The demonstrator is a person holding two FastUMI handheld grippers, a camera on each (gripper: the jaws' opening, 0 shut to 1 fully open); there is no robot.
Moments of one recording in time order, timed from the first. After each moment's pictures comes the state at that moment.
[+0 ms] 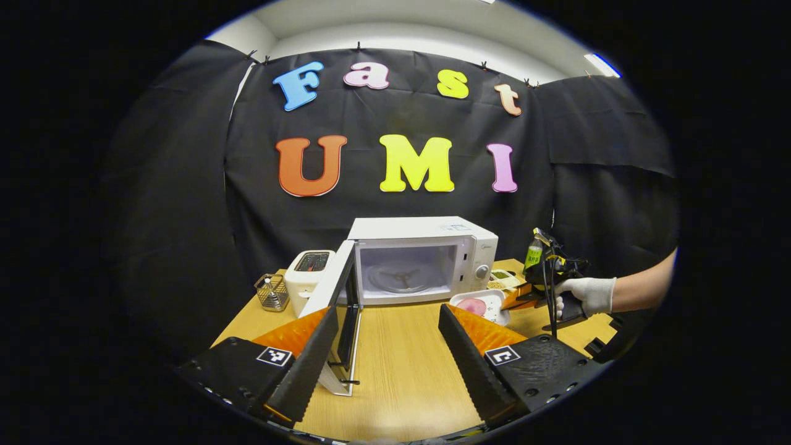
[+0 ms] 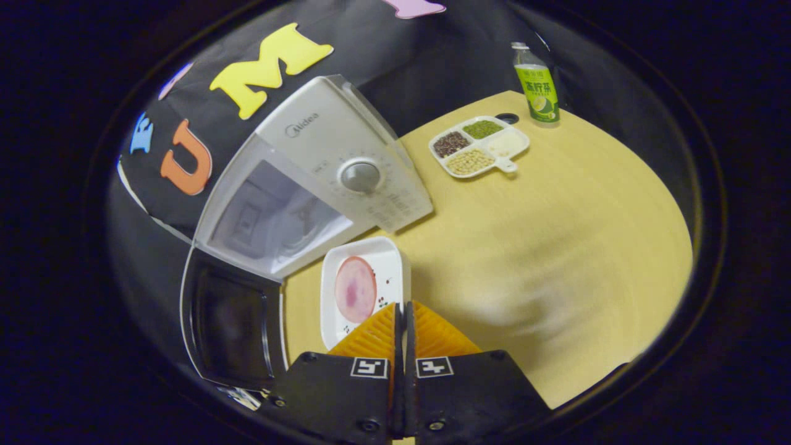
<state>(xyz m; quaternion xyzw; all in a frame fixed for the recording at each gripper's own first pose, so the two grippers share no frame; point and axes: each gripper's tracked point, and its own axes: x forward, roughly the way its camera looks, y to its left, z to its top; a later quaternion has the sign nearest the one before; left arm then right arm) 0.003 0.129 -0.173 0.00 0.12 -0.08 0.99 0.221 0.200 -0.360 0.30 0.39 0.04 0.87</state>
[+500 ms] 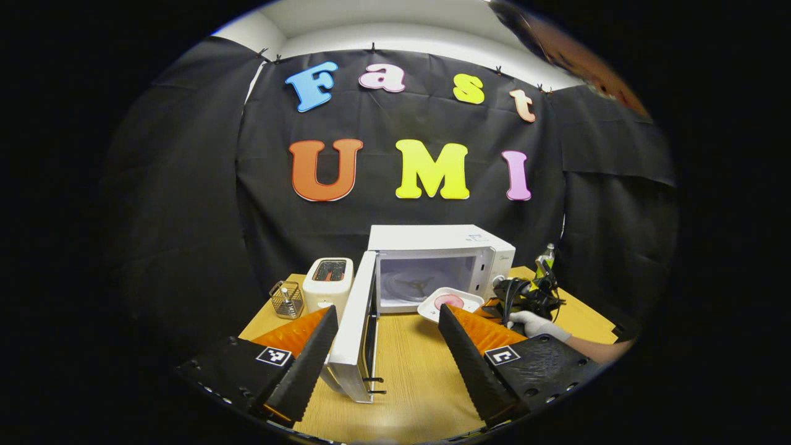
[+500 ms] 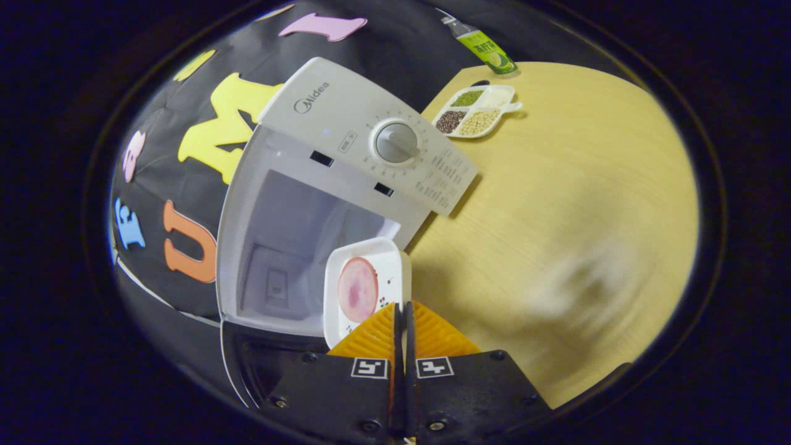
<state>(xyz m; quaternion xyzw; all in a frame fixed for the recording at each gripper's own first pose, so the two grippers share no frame) 0.022 0.166 -0.145 -0.02 0.11 -0.06 0.99 0.271 0.305 -0.371 0.49 0.30 -0.04 0.82</state>
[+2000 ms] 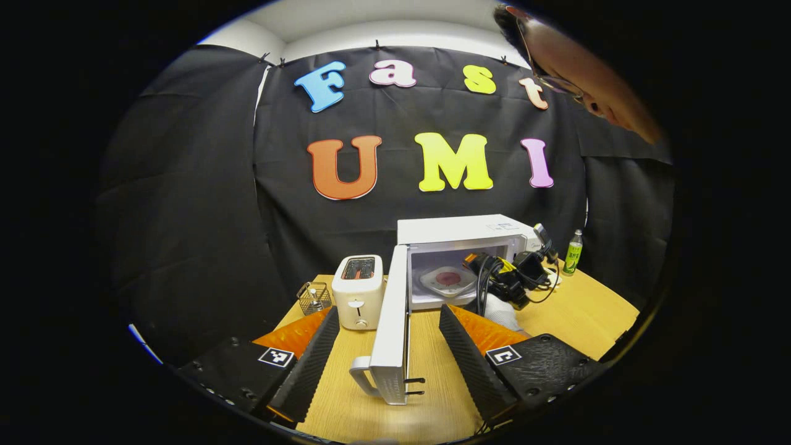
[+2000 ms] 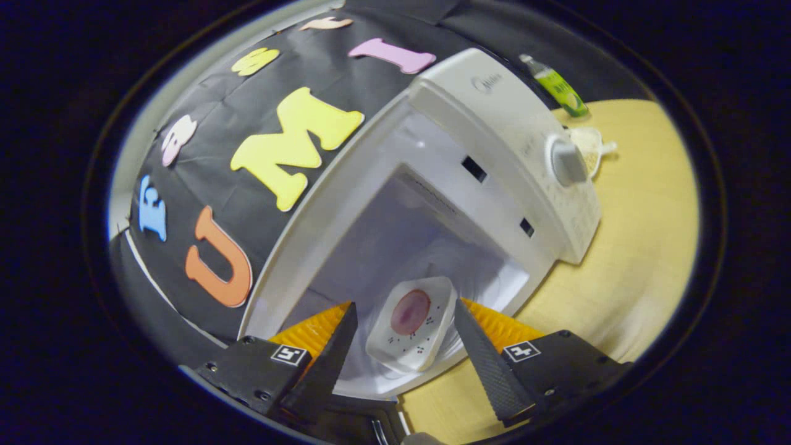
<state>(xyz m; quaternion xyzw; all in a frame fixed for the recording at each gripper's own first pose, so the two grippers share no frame) 0.032 0.199 -0.162 0.03 0.12 -0.01 0.99 0.378 0.347 -0.296 0.40 0.11 -0.02 0.91</state>
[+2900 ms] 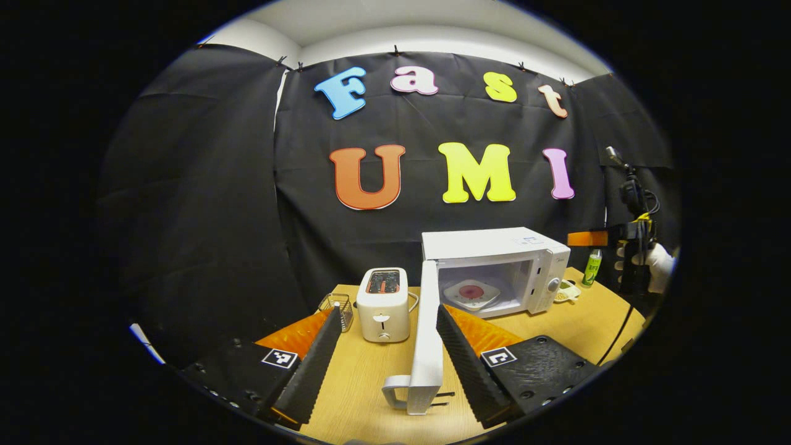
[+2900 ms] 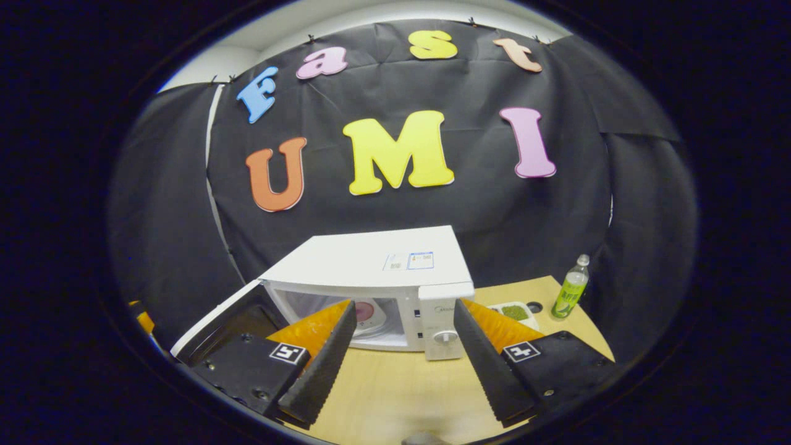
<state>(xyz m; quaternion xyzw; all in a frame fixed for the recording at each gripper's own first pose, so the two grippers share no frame) 0.049 0.239 -0.146 0.01 0.10 0.03 0.99 0.226 0.204 -0.129 0.02 0.12 0.07 0.99</state>
